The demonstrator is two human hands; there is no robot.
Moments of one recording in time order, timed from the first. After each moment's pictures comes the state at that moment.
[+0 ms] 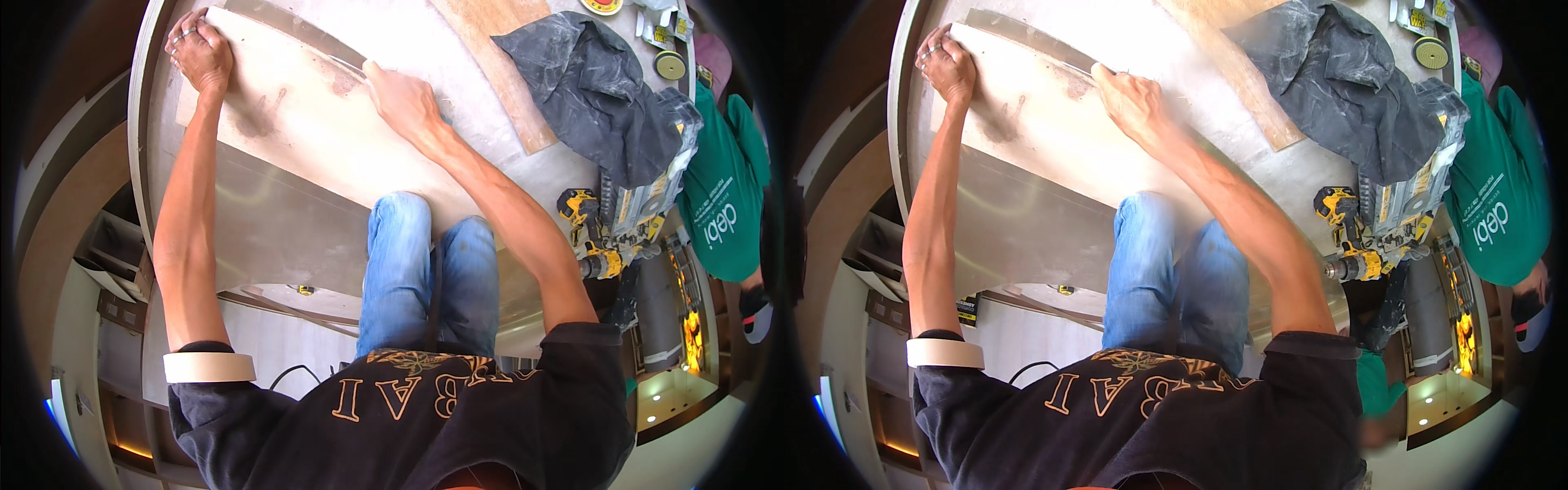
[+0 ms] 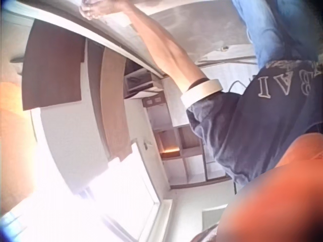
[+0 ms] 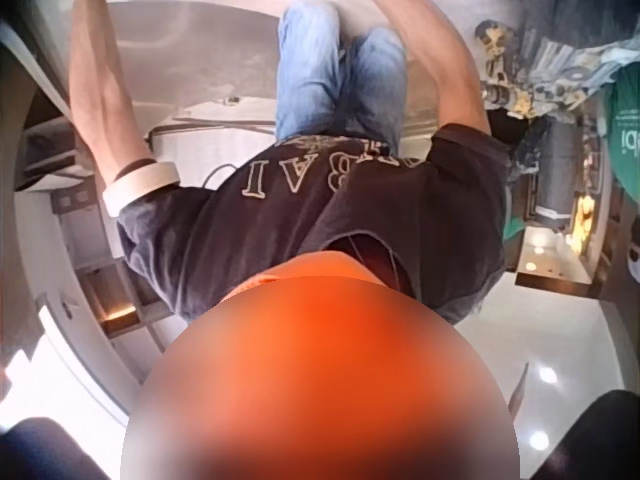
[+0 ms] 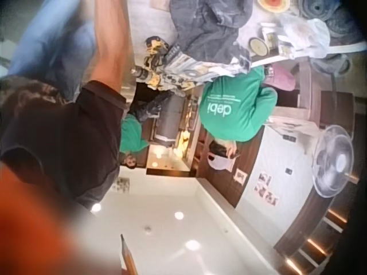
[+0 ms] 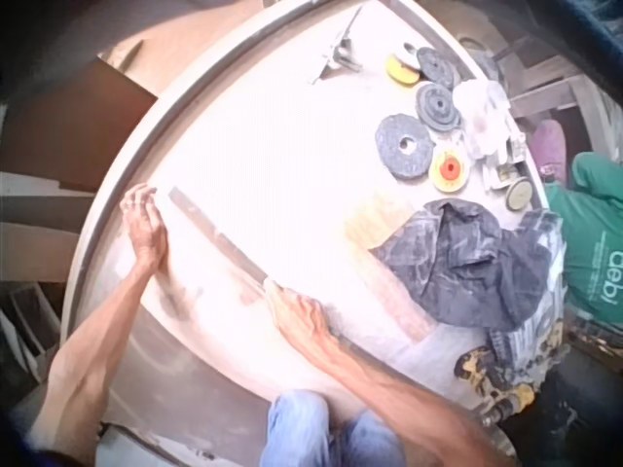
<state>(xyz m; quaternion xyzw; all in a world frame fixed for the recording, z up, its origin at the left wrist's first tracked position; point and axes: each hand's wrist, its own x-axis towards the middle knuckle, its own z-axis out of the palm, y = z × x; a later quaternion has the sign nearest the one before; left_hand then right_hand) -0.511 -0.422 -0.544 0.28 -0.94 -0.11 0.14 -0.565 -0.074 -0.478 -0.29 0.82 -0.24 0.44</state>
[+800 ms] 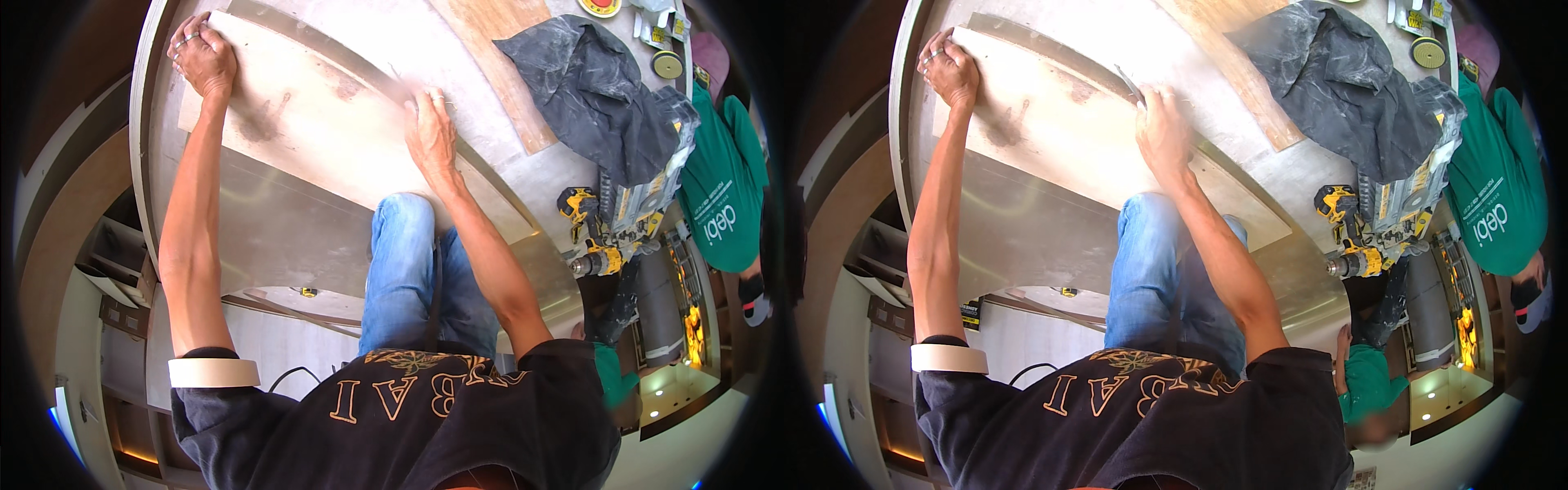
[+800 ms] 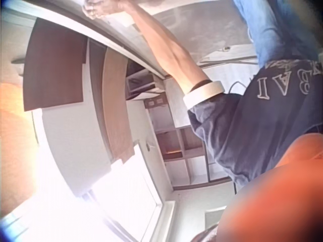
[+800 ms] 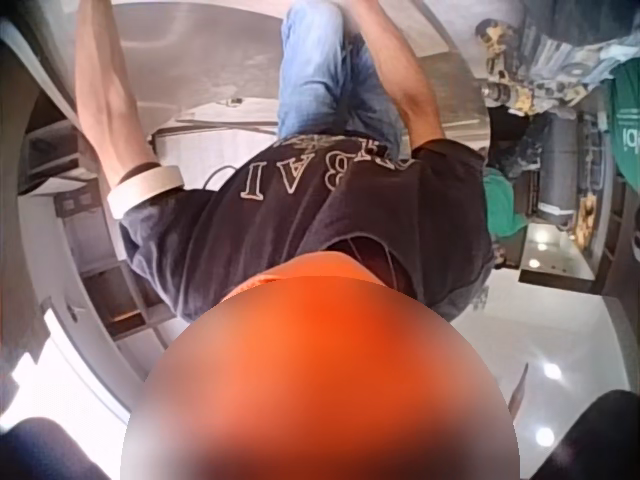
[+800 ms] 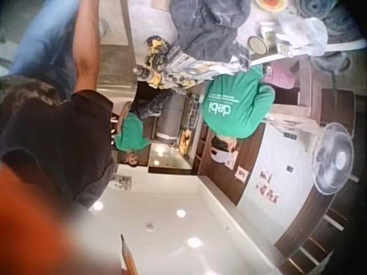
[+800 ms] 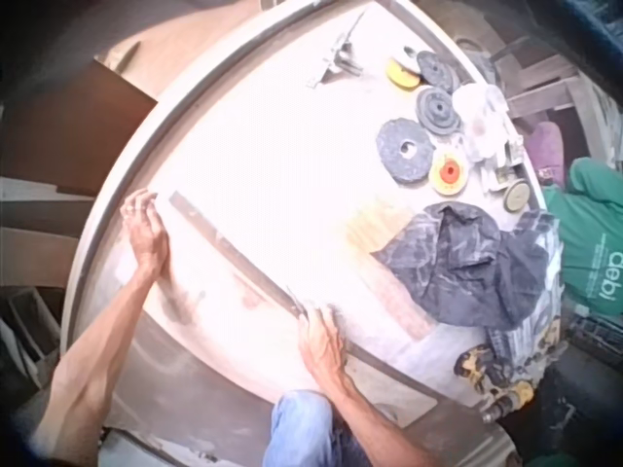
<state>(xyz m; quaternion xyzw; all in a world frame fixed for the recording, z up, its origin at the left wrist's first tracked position) -0.514 -0.412 -0.541 0.30 -0.94 -0.12 0.12 -0.519 -0.042 -0.456 -0.06 0.91 -0.31 0.28</state>
